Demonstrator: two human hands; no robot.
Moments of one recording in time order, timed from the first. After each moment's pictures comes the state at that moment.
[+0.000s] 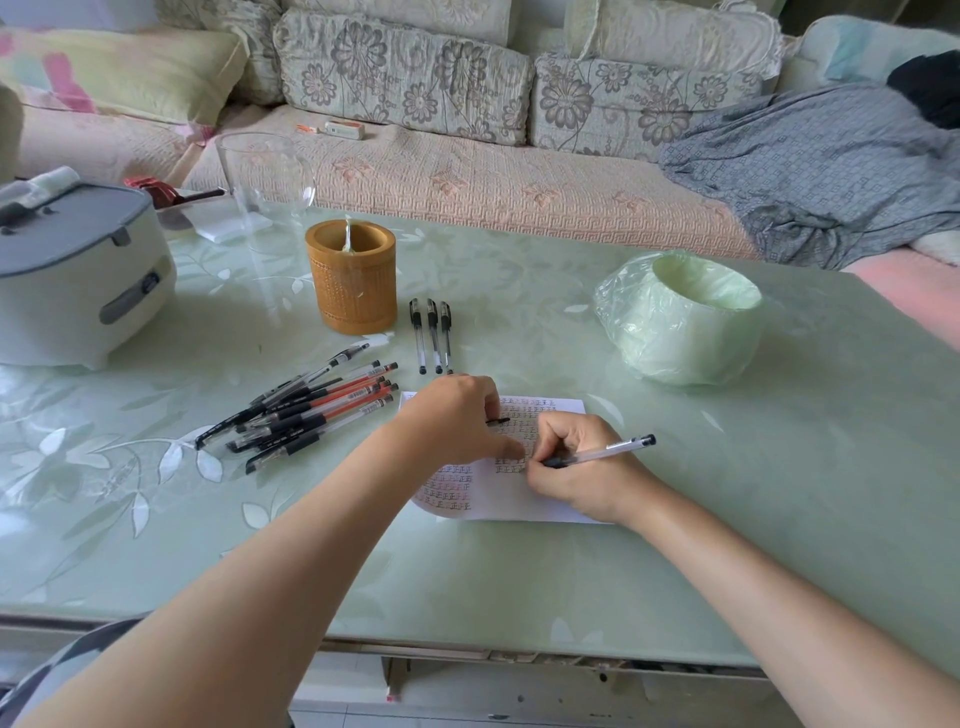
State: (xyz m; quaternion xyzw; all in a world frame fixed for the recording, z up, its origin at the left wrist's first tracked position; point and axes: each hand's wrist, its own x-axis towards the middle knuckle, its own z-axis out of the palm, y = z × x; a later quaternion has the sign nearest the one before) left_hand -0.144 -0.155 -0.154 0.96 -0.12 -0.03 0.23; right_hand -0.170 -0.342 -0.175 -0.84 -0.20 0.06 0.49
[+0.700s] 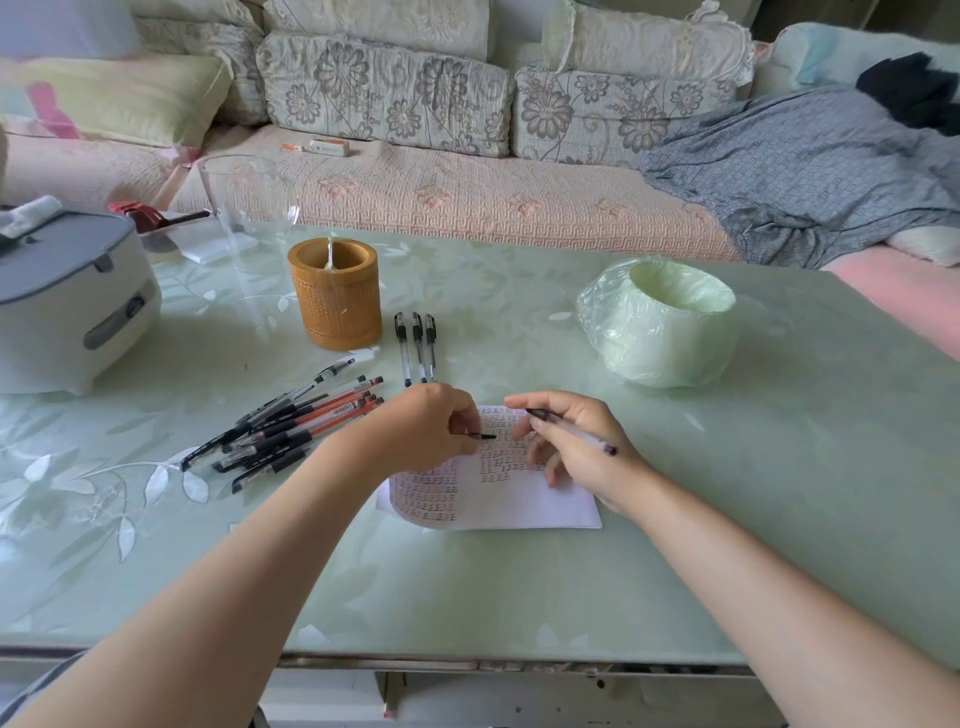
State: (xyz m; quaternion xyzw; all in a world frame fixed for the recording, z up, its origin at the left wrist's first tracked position) left_hand -0.145 -0.136 -0.146 0.96 -0.16 -0.08 0.24; right_hand -0.160 -0.345 -0.160 -0.76 -0.08 0.09 0.64
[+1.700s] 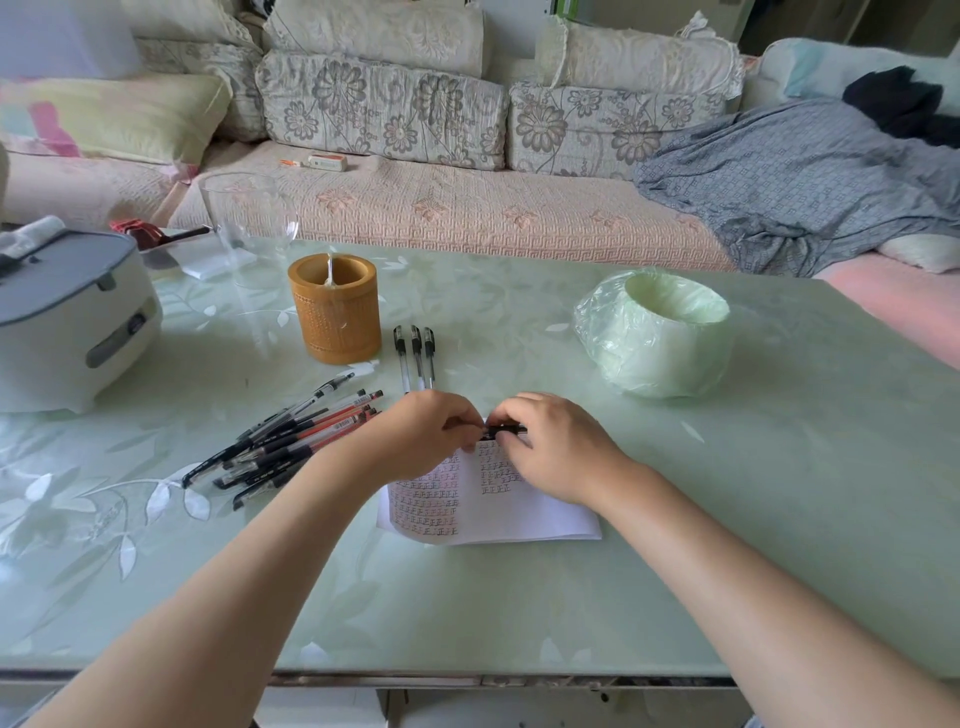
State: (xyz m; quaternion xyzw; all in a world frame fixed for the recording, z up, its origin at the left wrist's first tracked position) left_hand -0.149 -0.132 -0.135 0.94 -0.16 -0.08 0.30; right_hand -0.149 -0.325 -0.143 -0.95 -0.25 -0.05 0.20
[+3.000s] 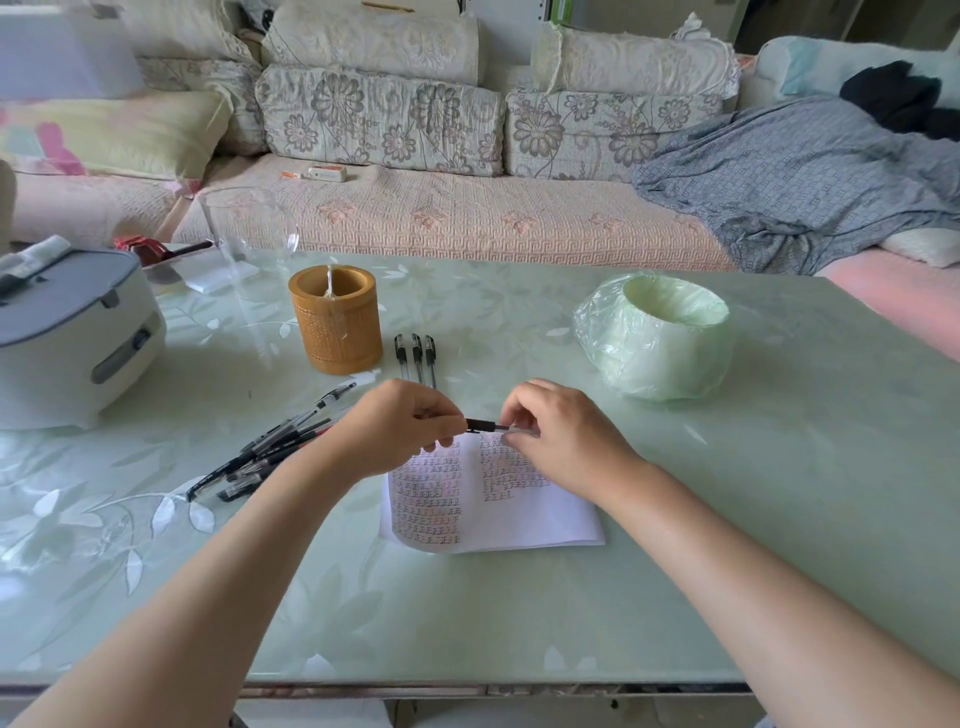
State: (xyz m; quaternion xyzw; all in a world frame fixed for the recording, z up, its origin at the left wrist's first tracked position) left_hand -0.151 -0.114 -0.121 0.92 -0.12 -0.04 0.38; right_hand -0.143 -0.331 -0.136 -0.93 -0.24 -0.09 0.26
